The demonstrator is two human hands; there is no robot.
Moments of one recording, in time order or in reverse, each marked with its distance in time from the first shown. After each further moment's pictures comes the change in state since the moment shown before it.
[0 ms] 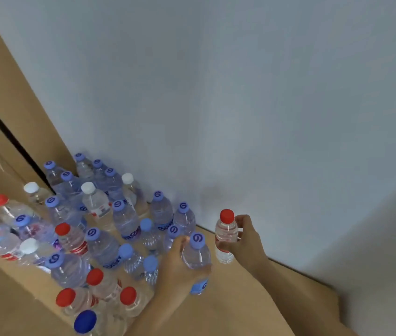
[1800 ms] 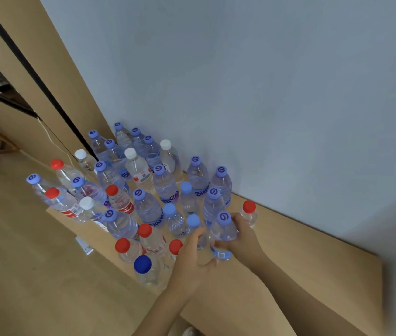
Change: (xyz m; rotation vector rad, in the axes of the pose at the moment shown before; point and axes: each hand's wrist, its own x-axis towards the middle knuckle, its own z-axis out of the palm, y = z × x) left_hand -0.052 -0.077 -0.058 0.187 -0.092 0.057; right_hand -0.059 0.019 0.101 0.151 -0.241 -0.005
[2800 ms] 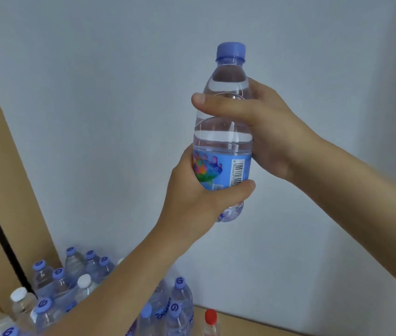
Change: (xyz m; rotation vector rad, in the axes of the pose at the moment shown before) left_hand 0.007 0.393 -0.092 -0.387 -0.023 0.742; right_hand -0.128 -0.417 -0.133 0.139 0.126 -0.775
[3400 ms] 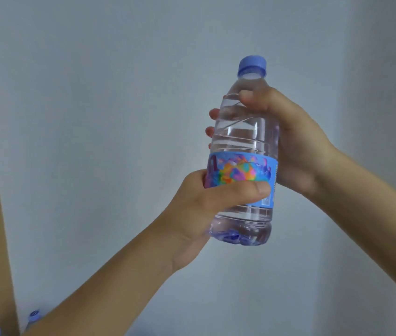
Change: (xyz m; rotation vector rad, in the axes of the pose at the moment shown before) left_hand 0.039 0.079 0.010 -0.399 -0.436 -0.142; right_hand 0.015 -0.069 -0.036 0.232 -0.148 -0.024
